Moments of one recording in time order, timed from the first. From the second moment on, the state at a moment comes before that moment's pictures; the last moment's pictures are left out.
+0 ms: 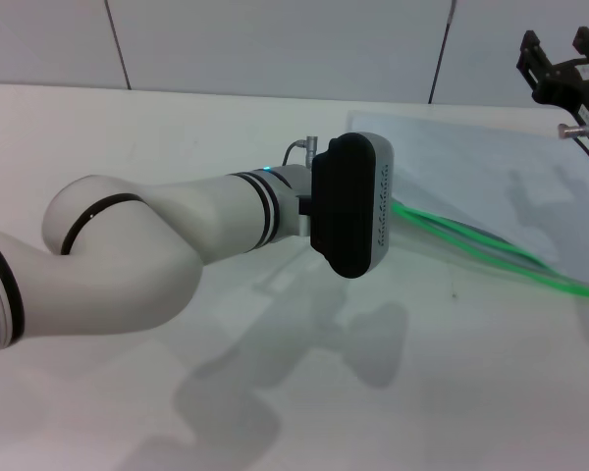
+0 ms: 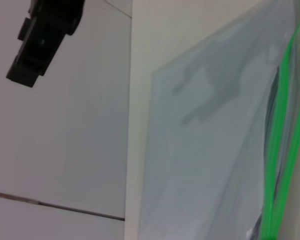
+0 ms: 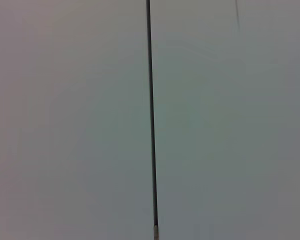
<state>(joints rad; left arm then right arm) -0.72 -2.04 2.18 0.87 2.59 0.12 -2.12 0.41 2.03 -1.92 -0.84 0.73 -0.44 -0.19</state>
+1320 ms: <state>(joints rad) -0.74 -2.04 2.24 0.79 2.51 0.00 -2.13 0.40 2.02 -1.93 -0.94 0.72 -0.35 -0.19</state>
